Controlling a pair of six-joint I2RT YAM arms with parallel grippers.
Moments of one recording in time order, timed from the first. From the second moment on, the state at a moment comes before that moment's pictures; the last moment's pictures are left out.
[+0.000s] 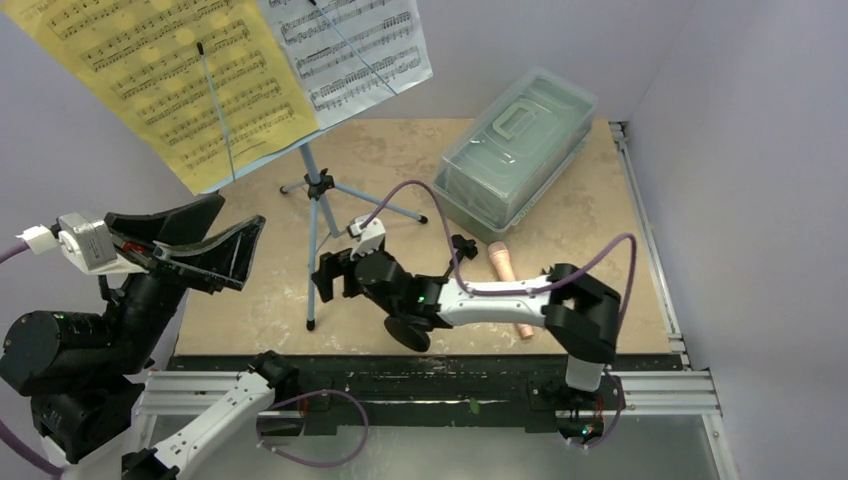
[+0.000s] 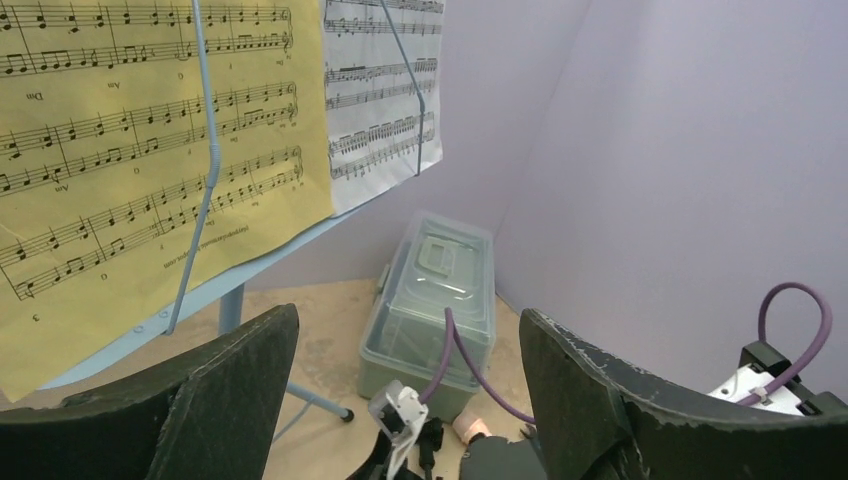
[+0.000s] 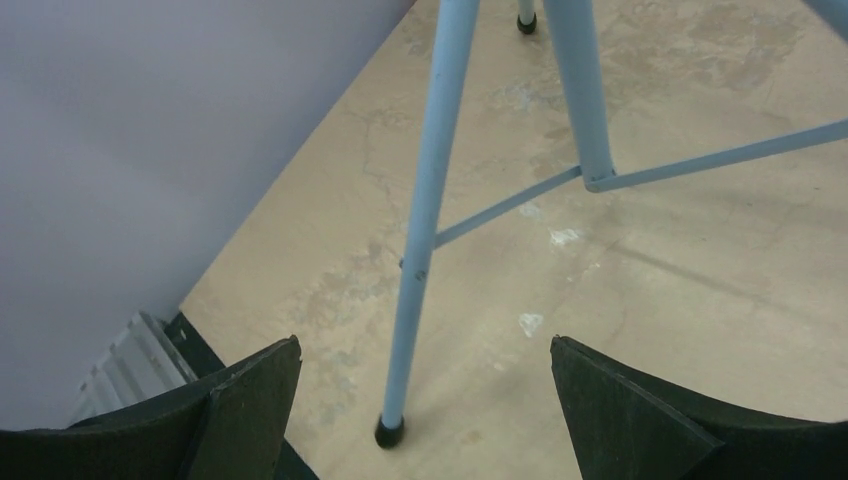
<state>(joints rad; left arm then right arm) -0.56 0.52 1.45 -0.57 -0.10 -0.29 1.25 1.74 1.16 0.30 0.42 0.54</state>
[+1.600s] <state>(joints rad) -0.56 0.48 1.57 -0.77 0.10 -0.23 1.28 2.32 1.75 0.29 0.86 0.52</state>
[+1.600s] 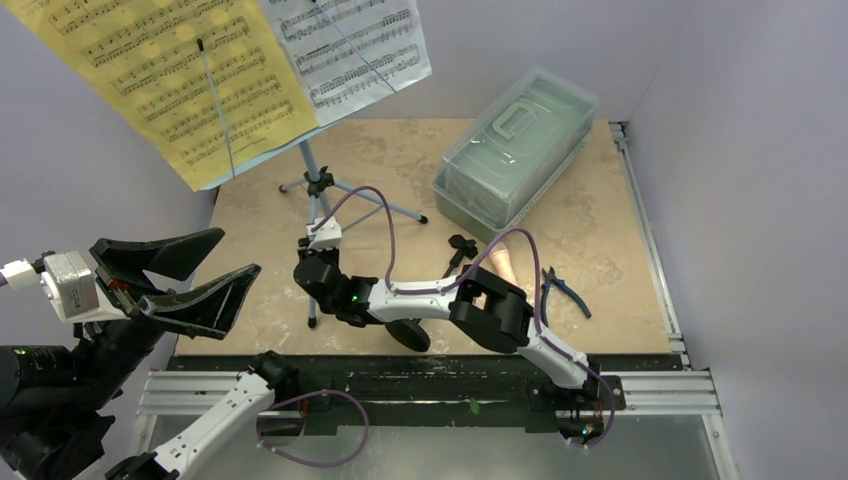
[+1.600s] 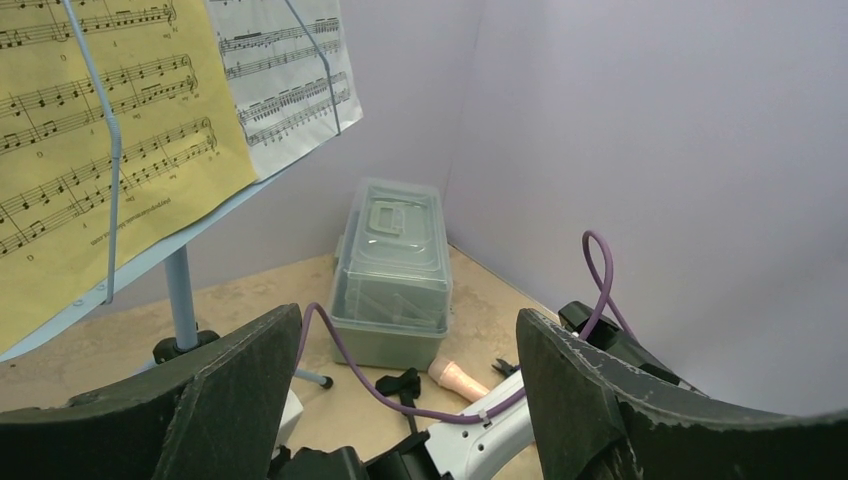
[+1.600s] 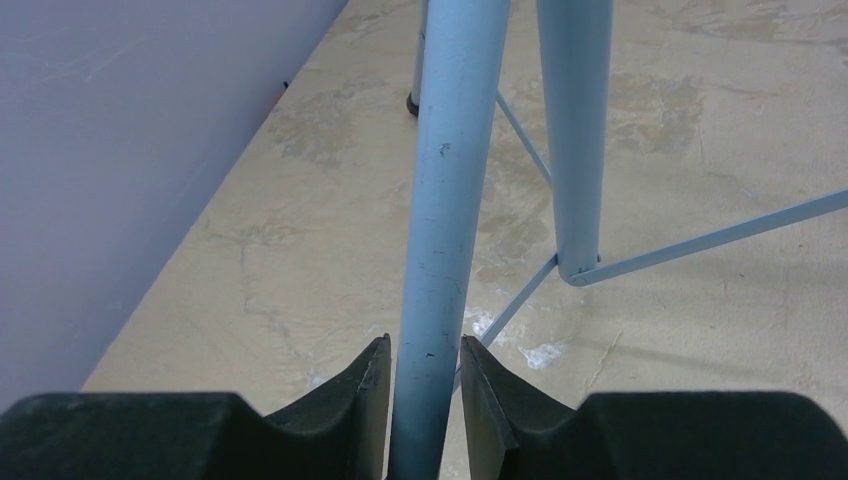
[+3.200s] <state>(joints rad) -0.56 0.53 1.46 -0.64 0.13 -0.29 0.98 2.44 1.91 0.37 0.49 0.37</state>
